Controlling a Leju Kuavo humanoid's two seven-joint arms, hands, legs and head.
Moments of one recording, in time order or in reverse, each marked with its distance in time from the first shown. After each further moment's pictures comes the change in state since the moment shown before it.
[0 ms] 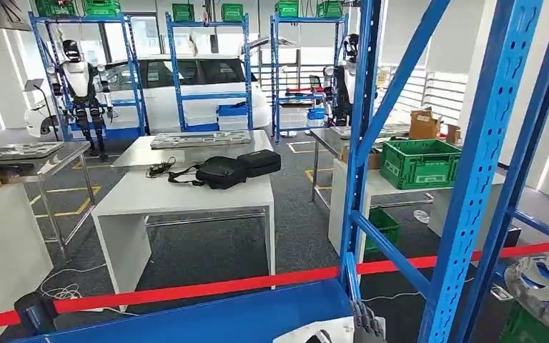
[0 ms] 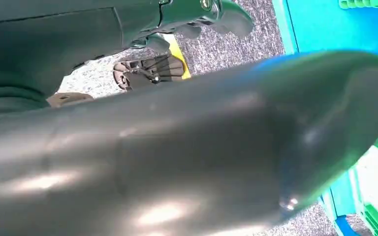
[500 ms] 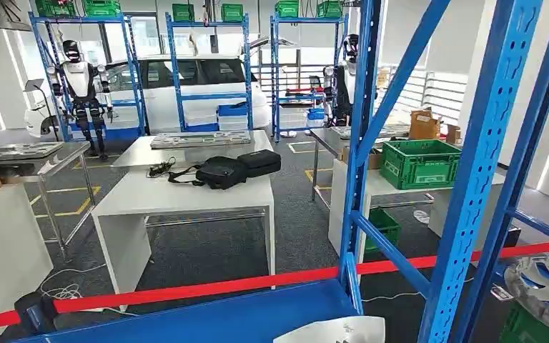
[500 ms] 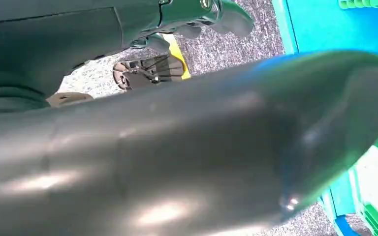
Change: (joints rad) left arm 0.001 -0.001 0.000 0.000 0.000 0.000 -0.003; right arm 0.134 0.045 0.000 0.000 -0.009 -0.005 -0.034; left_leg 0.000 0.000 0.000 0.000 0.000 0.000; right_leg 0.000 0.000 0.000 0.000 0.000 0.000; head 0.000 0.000
